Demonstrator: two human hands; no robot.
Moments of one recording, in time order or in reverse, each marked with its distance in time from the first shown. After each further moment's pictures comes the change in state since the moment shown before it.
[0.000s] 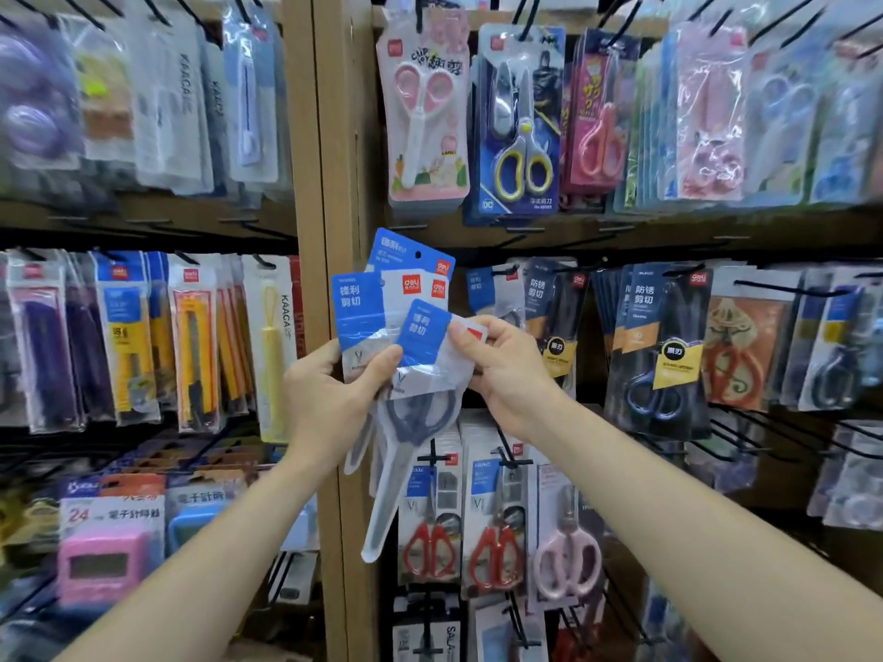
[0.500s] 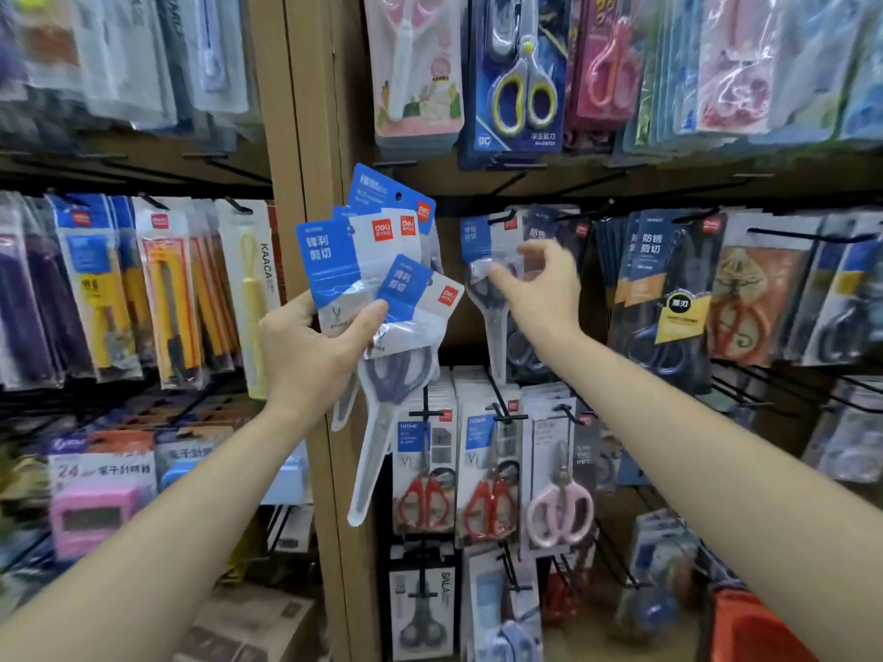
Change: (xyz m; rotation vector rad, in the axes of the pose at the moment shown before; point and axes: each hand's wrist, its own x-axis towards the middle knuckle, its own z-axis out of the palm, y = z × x) left_hand 0.004 -0.014 0.001 0.073 0.019 0.071; right_hand 0.040 0.001 -0.050 -0.777 0.448 -0.288
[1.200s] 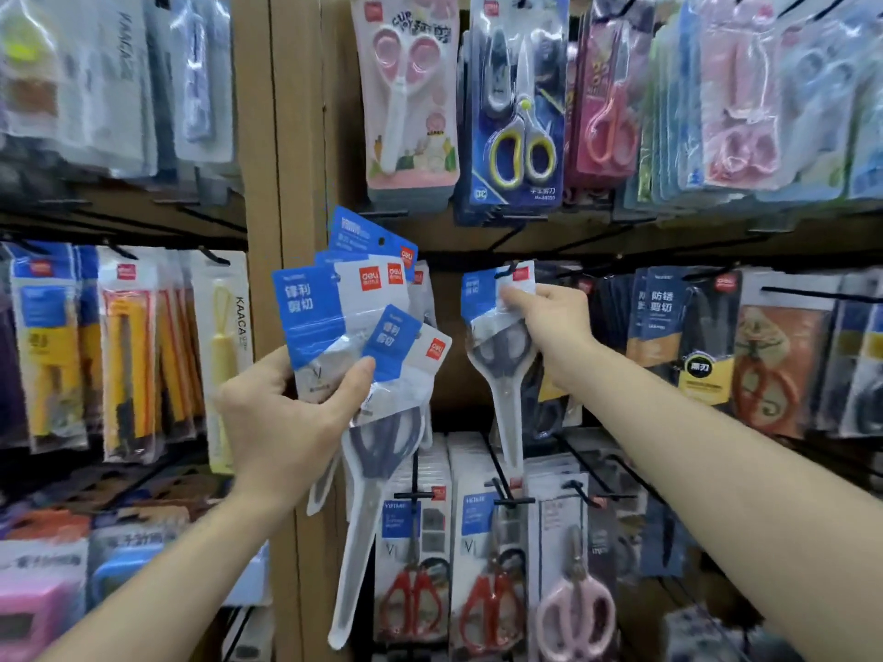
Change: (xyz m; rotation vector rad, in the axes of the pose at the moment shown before) left_hand -0.001 0.001 0.014 0.054 0.119 0.160; right_hand 0.058 0.003 0.005 0.292 -0.022 0.245
